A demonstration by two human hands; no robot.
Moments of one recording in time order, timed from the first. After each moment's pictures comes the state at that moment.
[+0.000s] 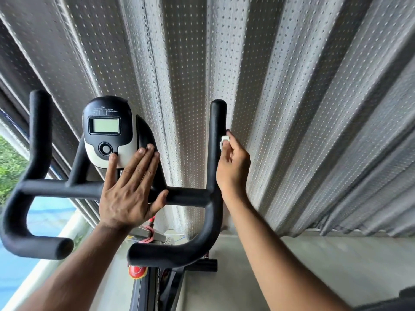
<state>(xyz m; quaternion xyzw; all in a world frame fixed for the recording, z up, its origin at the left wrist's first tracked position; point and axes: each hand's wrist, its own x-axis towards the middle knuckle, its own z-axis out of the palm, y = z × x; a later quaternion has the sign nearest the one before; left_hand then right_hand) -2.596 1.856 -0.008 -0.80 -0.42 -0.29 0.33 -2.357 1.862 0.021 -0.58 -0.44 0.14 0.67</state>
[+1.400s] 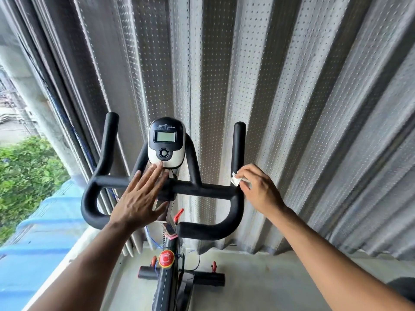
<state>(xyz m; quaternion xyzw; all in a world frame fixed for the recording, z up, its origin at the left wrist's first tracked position) -2.701 1.830 -0.001 -0.87 -0.45 -0.16 0.15 -2.334 1.771 0.040 -0.53 -0.76 -0.07 0.37</state>
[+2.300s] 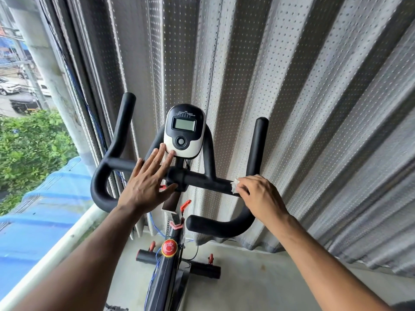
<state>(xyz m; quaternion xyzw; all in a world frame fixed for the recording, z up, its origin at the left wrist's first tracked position) -2.706 1.834 -0.001 -0.83 -0.52 -0.23 0.03 -2.374 1.773 0.028 -0.58 -0.77 -0.07 0.26</state>
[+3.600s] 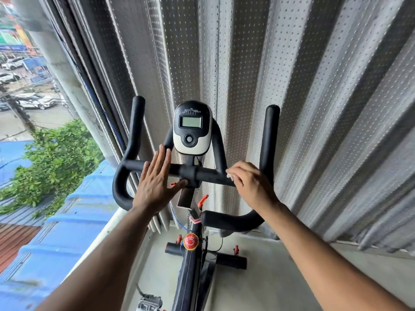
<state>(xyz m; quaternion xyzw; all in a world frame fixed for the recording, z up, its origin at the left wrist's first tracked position) -2.714 1.833 -0.006 -0.79 -0.57 -0.23 0.01 -2.412 1.799 0.012 -0.48 -0.80 -0.02 0.37</state>
